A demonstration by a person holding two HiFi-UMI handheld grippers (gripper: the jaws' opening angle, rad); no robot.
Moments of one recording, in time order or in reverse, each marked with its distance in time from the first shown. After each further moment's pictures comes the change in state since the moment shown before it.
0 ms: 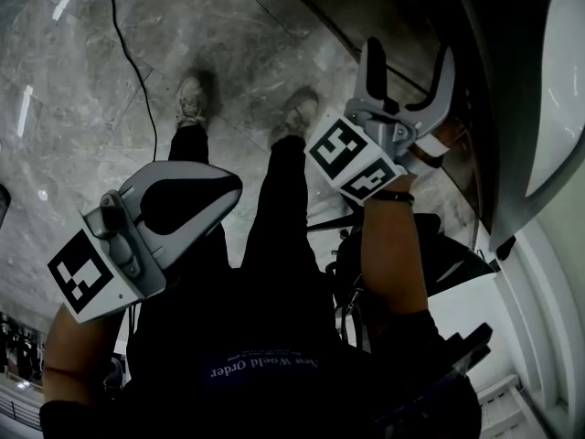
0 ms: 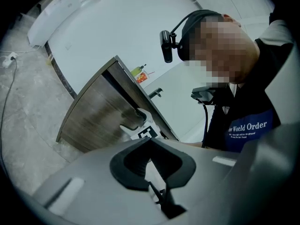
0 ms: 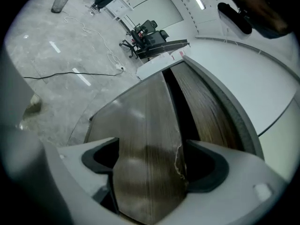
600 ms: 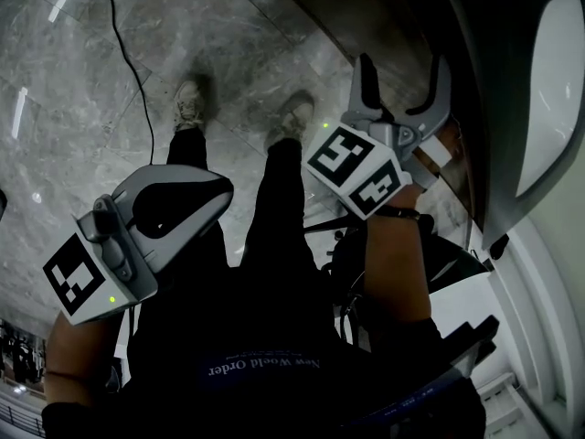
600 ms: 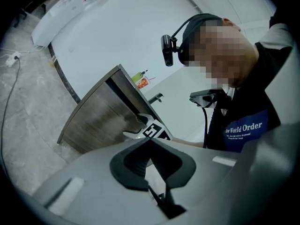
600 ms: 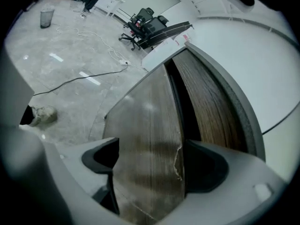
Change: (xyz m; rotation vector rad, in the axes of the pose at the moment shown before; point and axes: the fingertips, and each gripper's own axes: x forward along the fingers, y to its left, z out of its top) left arm -0.023 0.010 0.012 -0.023 -0.045 -0.005; right arm -0.004 0.009 0.010 0.054 0.142 0.191
